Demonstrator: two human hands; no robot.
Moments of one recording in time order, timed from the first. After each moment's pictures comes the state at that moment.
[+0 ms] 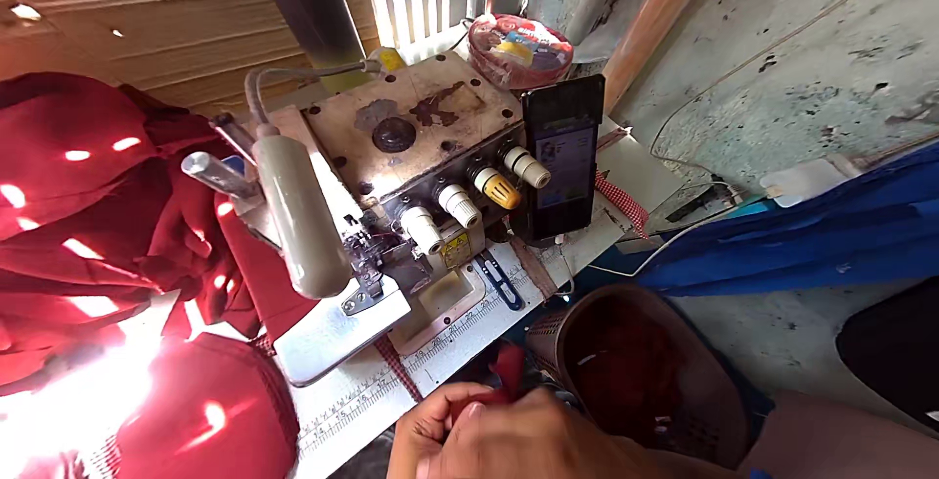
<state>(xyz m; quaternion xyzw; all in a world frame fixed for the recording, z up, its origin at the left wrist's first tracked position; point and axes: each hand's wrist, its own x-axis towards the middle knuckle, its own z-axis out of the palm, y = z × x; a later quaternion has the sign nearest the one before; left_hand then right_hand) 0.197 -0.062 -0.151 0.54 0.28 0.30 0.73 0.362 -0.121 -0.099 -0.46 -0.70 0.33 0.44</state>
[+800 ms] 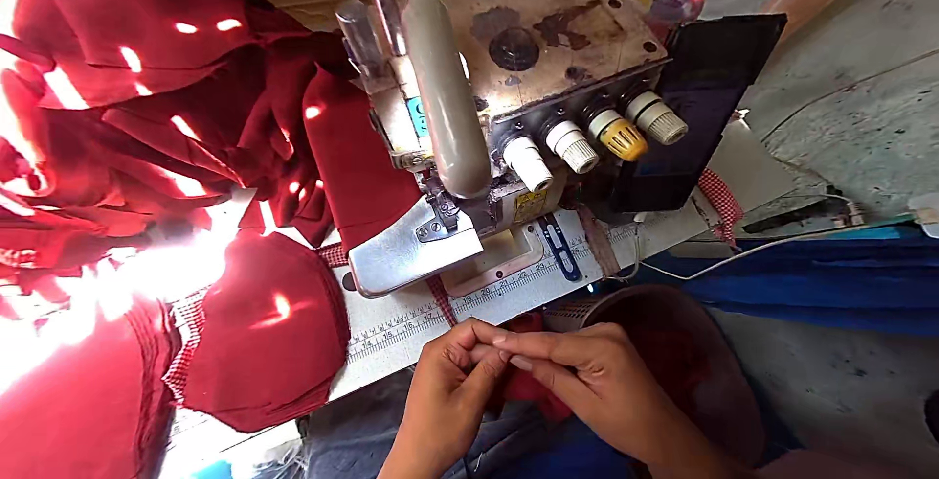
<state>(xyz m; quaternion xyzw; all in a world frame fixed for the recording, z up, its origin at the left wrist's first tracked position) 0.190 -0.050 -0.144 0.53 0.31 0.33 0.72 0.377 -0.112 -0.123 -0.54 -0.62 0.34 0.46</state>
